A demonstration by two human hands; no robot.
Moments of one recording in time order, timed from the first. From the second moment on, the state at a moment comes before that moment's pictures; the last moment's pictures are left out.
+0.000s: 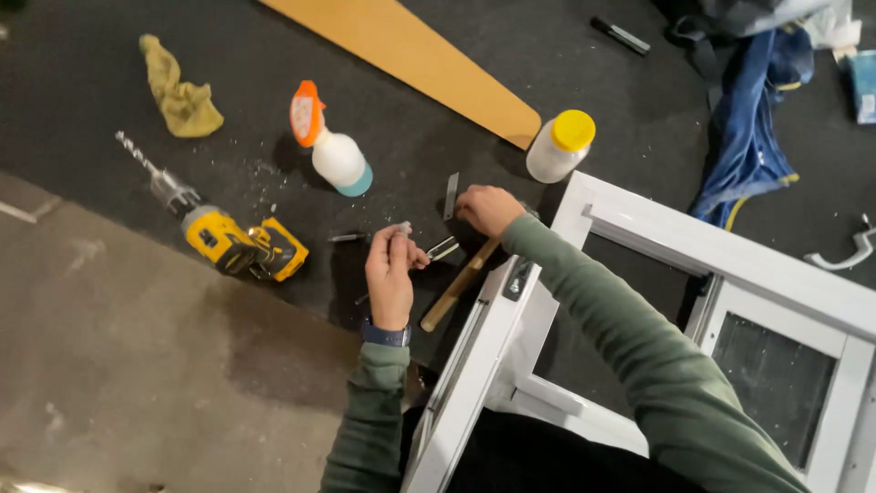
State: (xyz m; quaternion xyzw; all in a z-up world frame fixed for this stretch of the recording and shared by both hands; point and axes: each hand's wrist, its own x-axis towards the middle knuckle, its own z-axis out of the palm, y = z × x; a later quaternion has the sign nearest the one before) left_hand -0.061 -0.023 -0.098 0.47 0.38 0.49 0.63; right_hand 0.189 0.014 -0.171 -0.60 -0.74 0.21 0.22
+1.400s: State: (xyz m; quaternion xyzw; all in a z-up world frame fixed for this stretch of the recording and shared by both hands) left_hand -0.038 0.067 -0.237 0.75 0.56 0.32 0.15; right_hand 0.160 0.030 -0.189 -0.60 -0.75 0.17 0.21
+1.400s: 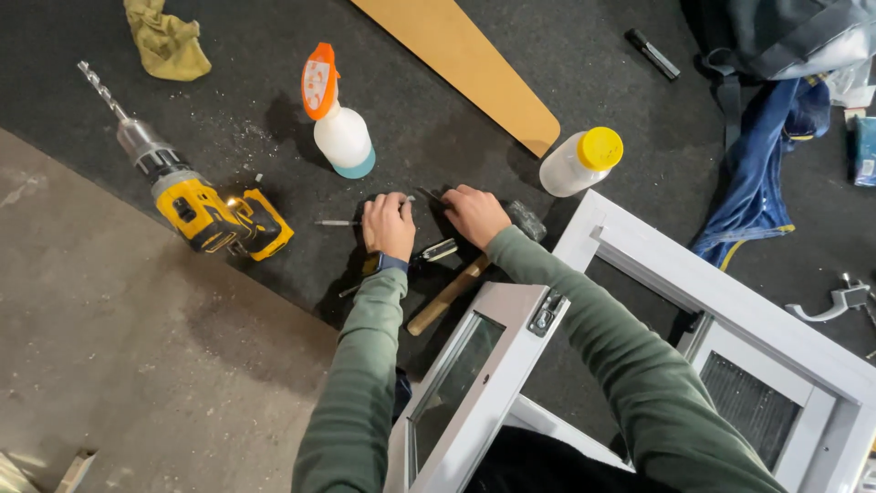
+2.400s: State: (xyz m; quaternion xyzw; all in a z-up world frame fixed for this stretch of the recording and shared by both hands) left_hand -0.032 0.065 -0.226 0.72 0.59 0.34 0.14; right_hand 0.129 0.026 -0.184 -0.56 -0.78 0.14 0.23
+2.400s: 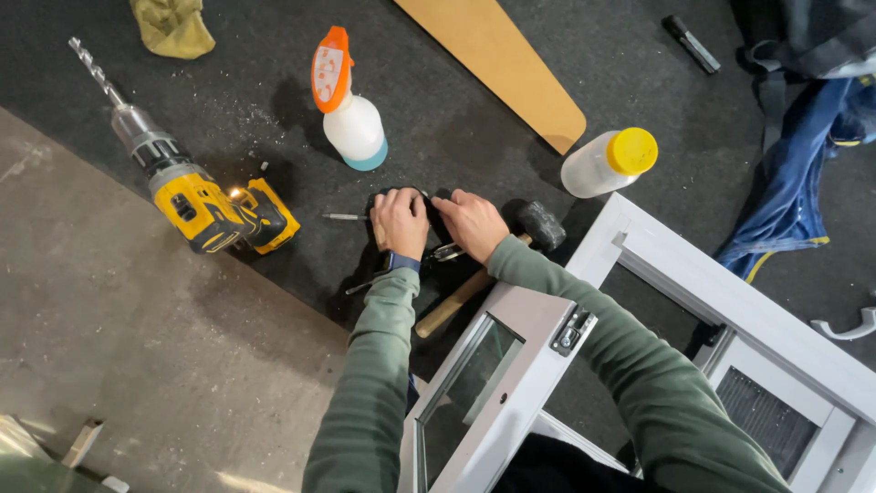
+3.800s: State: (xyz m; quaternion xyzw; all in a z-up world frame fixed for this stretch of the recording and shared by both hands) left_hand -0.003 0.020 -0.035 0.48 0.32 0.51 0.64; right_hand 0.181 -0.013 -0.019 -0.46 -0.55 0.49 0.49
